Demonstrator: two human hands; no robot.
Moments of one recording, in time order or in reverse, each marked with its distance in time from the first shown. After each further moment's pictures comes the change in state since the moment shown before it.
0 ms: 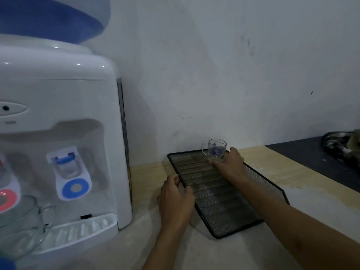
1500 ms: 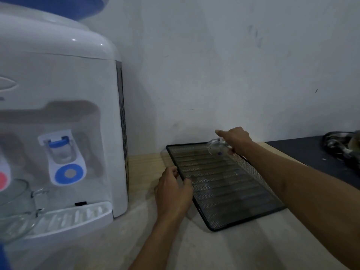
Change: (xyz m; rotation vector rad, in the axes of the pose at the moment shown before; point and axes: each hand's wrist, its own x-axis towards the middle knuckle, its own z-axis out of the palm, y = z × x) left_hand 0.000 -0.001 0.002 0.029 -0.014 -0.035; right_hand 0.075 -0.027 -0.034 0.035 -0.111 0.209
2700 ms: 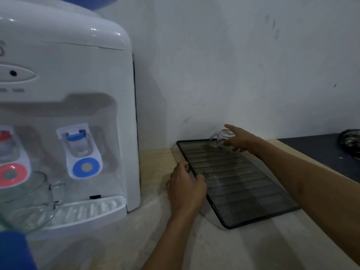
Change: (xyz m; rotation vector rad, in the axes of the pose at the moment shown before) left_hand 0.006 -0.006 0.005 -0.025 0.008 -0.012; right_hand -0.006 -0.001 0.012 -0.156 -0.315 -0.248
